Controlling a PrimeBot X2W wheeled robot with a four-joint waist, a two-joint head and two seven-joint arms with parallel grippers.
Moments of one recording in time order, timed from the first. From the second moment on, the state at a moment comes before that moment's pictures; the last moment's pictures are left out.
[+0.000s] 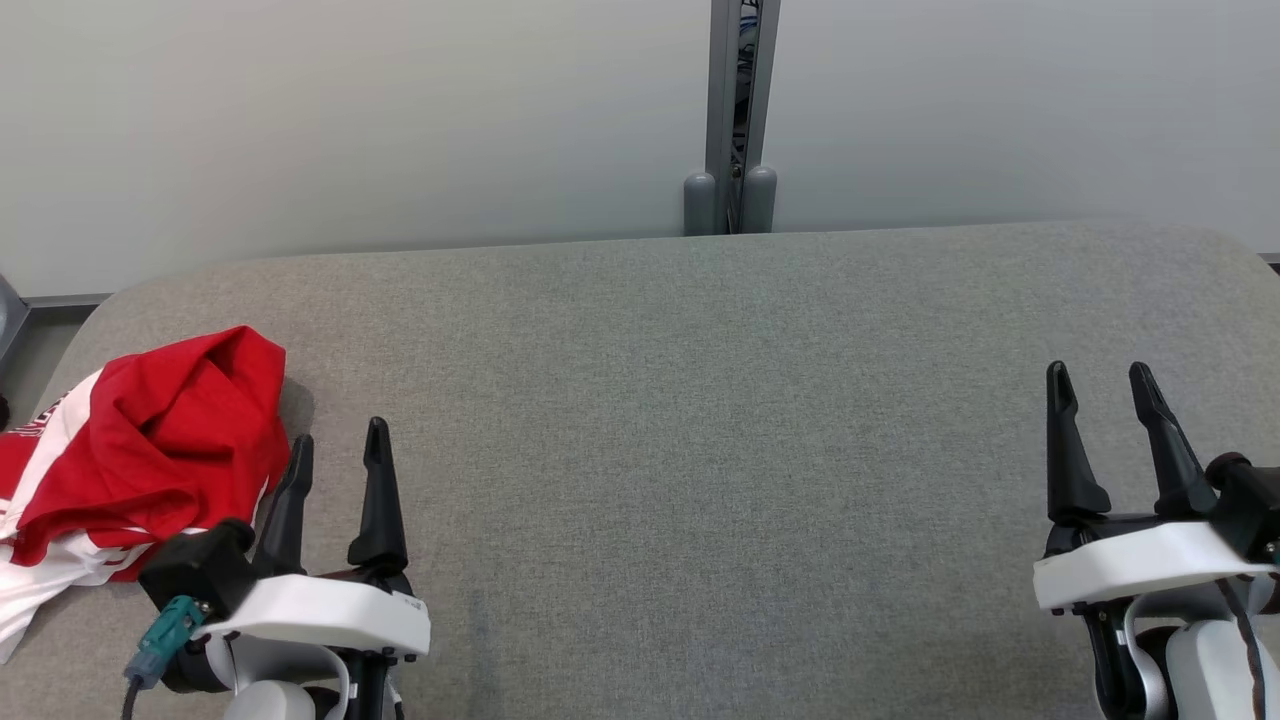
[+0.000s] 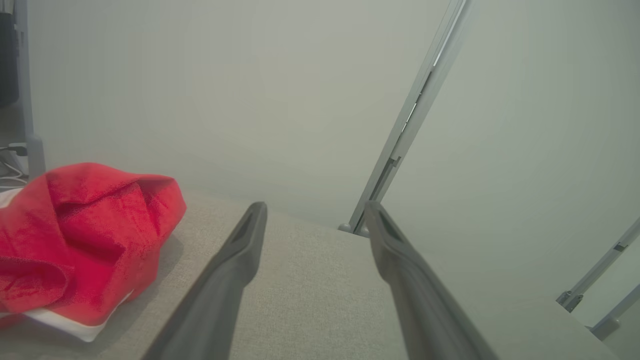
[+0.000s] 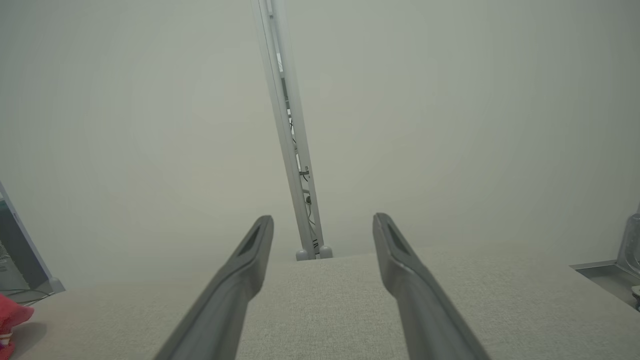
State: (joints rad) left arm -0.08 0.04 -0.08 0.13 -0.48 0.05 -0.17; right arm -0.17 -0.06 -0.02 0.16 0.25 0.13 -0.20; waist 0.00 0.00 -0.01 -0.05
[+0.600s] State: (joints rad) left arm -0.06 0.05 -0.10 0.15 -0.35 0.14 -0.21; right arm -0.13 -0.06 -0.02 0.17 0.08 0.13 -0.23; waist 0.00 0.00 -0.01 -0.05
